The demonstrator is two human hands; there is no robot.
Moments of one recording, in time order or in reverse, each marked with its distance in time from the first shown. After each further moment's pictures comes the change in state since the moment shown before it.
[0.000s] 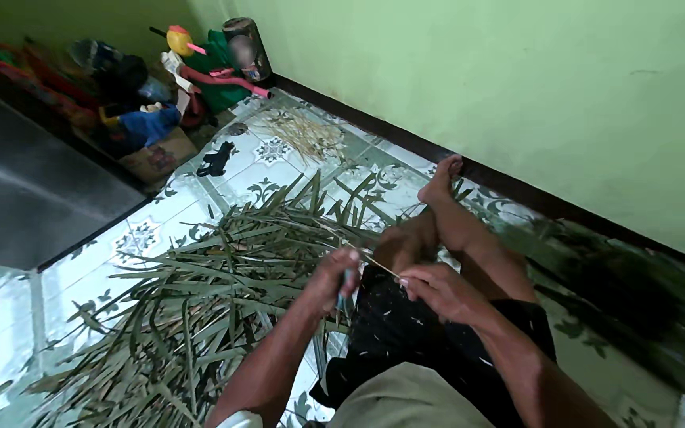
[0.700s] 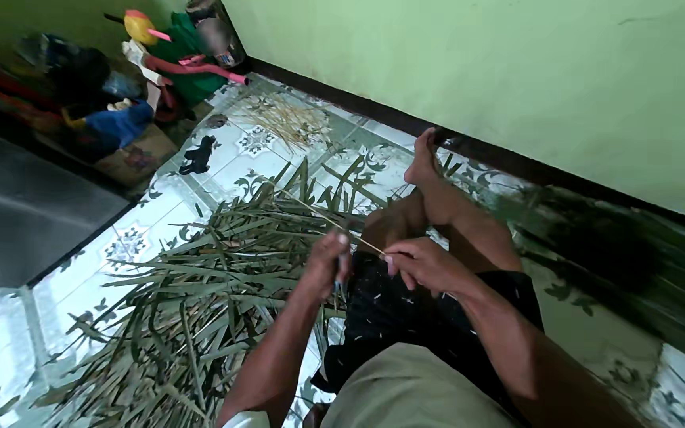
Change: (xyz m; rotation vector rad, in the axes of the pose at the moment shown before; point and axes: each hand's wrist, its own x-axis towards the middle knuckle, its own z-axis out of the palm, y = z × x) left_hand 0.010 -0.016 0.004 0.054 -0.057 0.013; right_hand 0.013 -0.009 -0.003 0.243 -0.087 0.181
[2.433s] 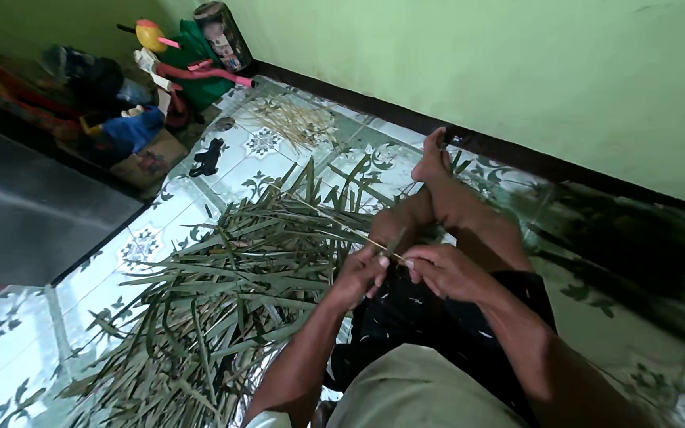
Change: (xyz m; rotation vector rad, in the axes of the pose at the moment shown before) left_hand -0.002 -0.026 0.027 0.117 -0.088 -0.045; right_hand -0.019 0.019 -0.008 -0.075 0.045 -0.027
